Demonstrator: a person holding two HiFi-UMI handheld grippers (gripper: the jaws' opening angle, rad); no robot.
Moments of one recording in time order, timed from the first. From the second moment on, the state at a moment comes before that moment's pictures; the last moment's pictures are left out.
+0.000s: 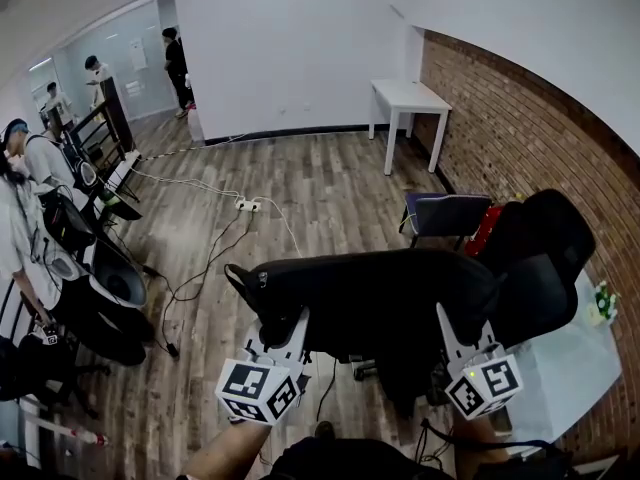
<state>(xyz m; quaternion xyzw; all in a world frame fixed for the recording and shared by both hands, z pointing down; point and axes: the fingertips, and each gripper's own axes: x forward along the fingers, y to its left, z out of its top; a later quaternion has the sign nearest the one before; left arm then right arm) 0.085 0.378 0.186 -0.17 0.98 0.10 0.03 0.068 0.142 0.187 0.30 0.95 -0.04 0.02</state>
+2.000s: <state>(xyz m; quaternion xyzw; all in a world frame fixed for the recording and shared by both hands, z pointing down) -0.255 0.243 0.219 -0.37 0.92 0.10 -0.05 -0.170 0.022 0.225 0.10 0.99 -0.07 -0.01</state>
